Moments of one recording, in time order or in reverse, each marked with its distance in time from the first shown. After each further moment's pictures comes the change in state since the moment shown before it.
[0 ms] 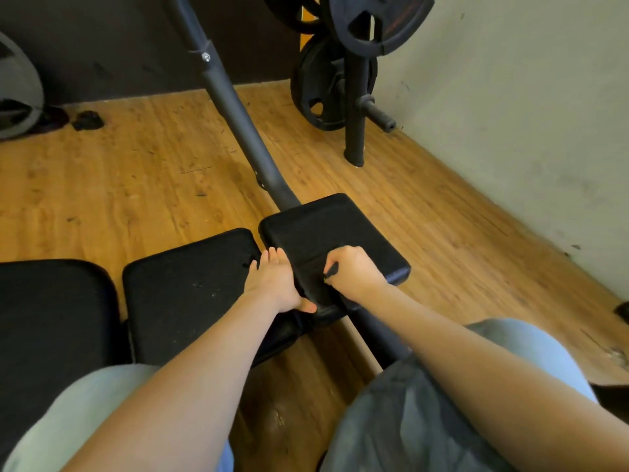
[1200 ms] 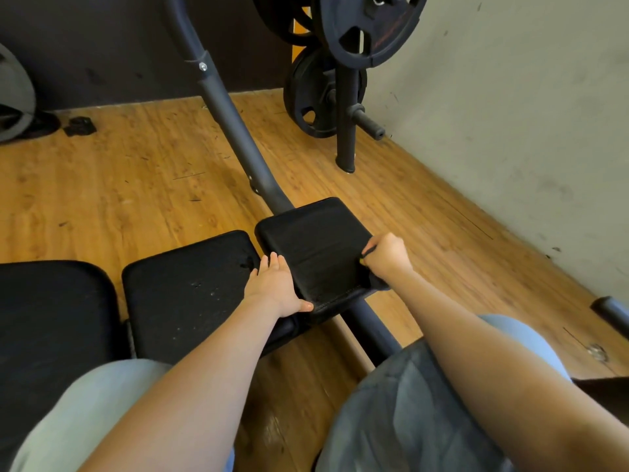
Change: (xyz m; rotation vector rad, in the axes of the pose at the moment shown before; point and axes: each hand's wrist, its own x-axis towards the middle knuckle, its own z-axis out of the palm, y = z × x) left_hand -0.010 0.001 0.005 -0.021 0.005 0.022; right_hand -0.004 0.044 -0.033 0.150 0.214 0.301
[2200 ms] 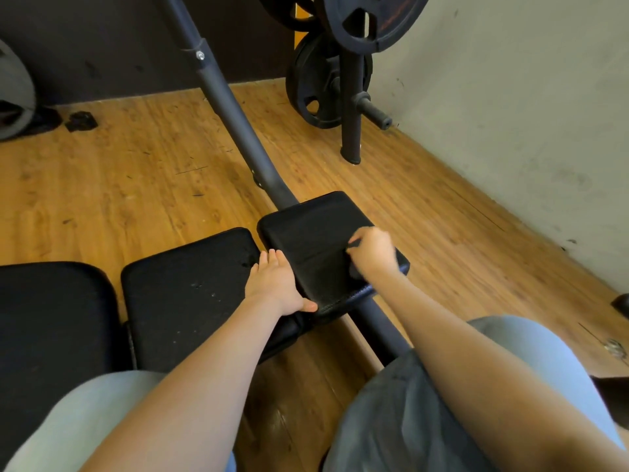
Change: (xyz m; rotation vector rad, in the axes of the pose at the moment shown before) left_hand 0.008 -0.002 0.000 0.014 0.015 -0.028; right_hand 0.008 -0.026 0.023 -0.048 0.002 -0.048
